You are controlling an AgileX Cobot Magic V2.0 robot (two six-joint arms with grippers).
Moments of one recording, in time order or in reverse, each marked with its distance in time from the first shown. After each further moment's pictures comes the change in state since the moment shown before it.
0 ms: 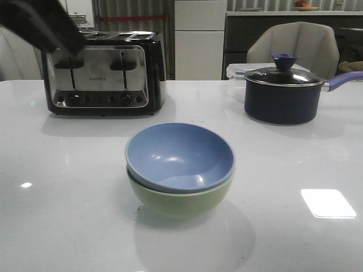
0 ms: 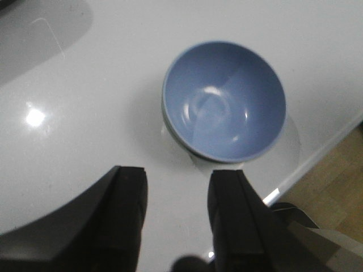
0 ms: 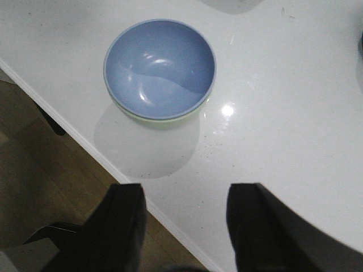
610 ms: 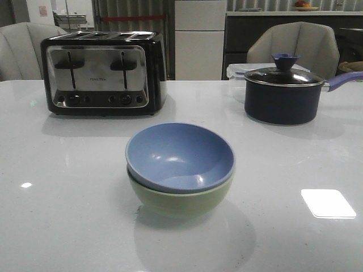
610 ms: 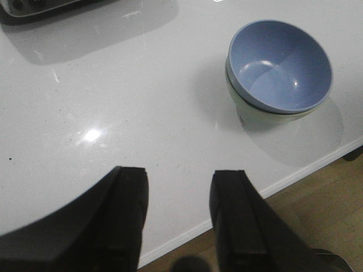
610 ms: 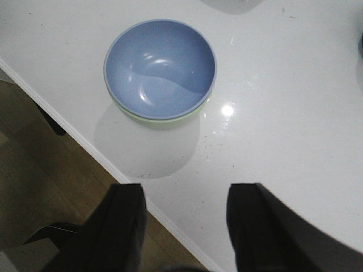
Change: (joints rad) left arm 0.000 -0.530 0.283 0.303 0.032 -0.353; right arm 0.000 0.000 0.000 0.000 0.000 0.000
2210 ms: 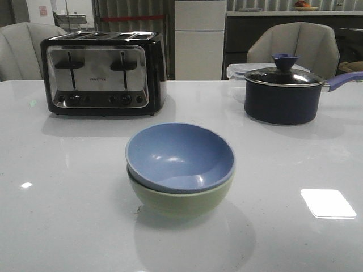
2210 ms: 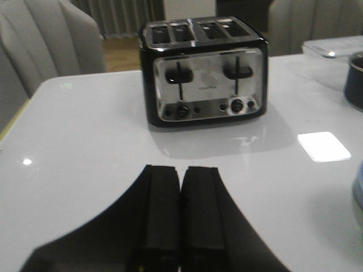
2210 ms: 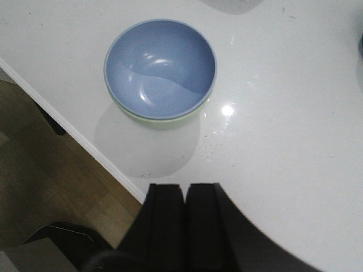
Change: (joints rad) left arm 0.374 -0.416 0.373 0.037 -0.464 0.002; right arm 0.000 0.000 0.000 0.000 0.000 0.000
